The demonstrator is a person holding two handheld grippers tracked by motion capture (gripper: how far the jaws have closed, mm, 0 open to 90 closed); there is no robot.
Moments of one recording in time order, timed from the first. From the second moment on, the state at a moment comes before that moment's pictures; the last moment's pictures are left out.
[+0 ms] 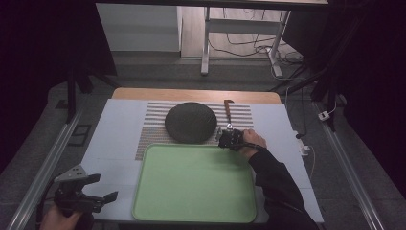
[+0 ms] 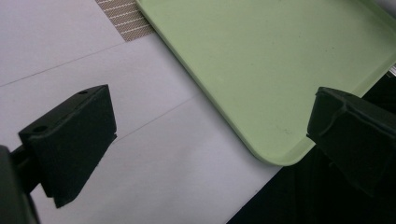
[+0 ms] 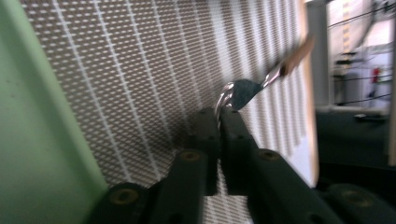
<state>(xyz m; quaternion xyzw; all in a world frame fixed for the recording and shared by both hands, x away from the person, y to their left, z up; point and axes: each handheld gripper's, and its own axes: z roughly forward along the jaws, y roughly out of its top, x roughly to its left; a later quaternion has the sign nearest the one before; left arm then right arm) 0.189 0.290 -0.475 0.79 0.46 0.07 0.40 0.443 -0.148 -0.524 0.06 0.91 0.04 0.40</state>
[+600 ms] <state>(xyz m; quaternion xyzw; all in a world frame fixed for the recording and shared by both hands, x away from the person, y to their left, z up) 0.188 0.290 -0.474 0.79 0.46 0.08 0.40 0.428 -0.159 -0.488 0.11 0.90 0.12 0.40</state>
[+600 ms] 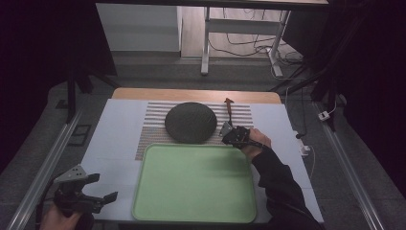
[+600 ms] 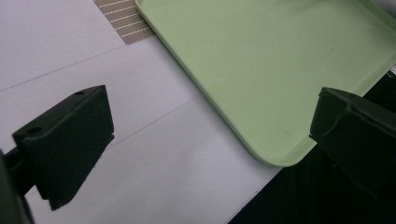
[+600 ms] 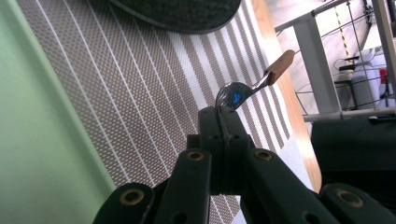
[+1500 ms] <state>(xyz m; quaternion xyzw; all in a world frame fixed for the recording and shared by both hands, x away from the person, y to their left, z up) 0.191 0.286 -0.472 0.79 0.44 0.07 0.43 0.388 -0.205 -0.435 0.22 0.87 0.33 0.29</state>
